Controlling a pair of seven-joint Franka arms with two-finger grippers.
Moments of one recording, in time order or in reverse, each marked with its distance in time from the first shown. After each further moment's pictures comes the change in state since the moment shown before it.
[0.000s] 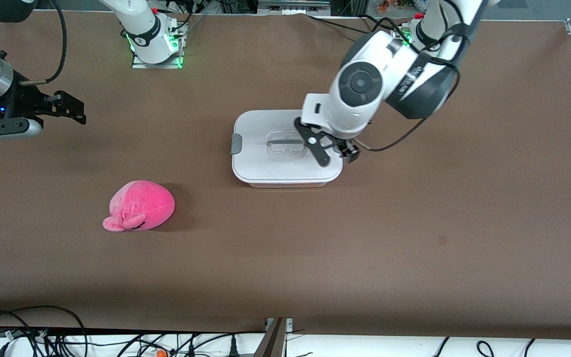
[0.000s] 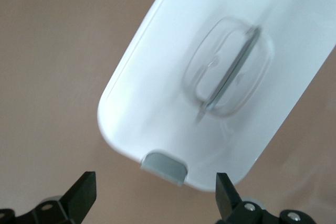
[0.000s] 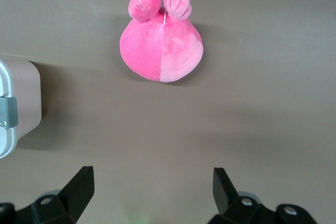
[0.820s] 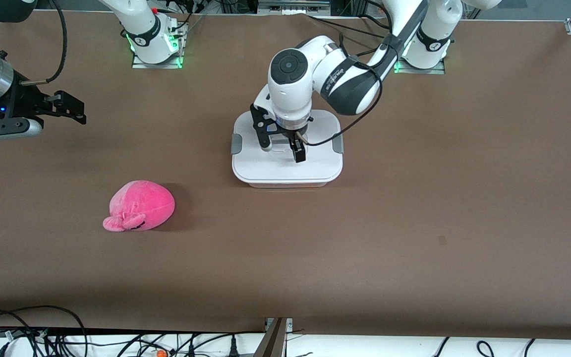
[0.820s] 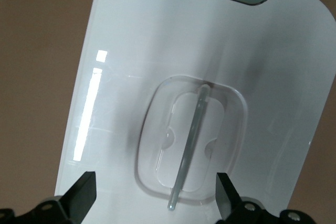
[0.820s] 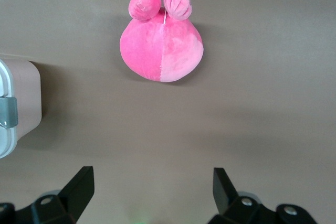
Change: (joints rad) left arm -0.156 0.103 0.002 -0.012 0.135 0.198 0.079; right arm 0.000 0.000 0.000 0.000 0.000 0.000 0.000
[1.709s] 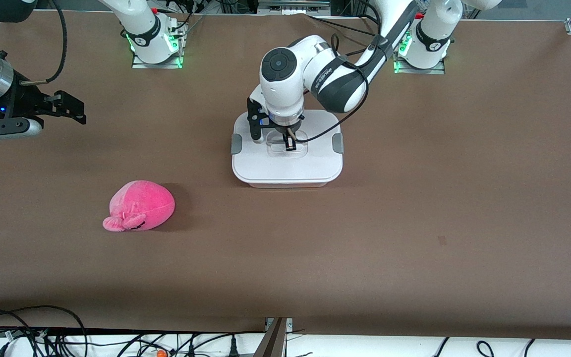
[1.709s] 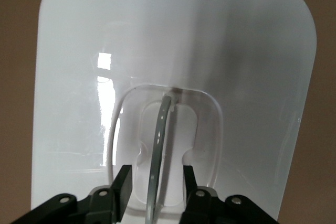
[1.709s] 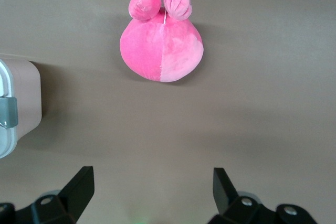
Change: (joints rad) left arm -0.029 0.011 0.000 -0.009 0.001 0.008 0.074; right arm 0.000 0.000 0.000 0.000 0.000 0.000 0.000
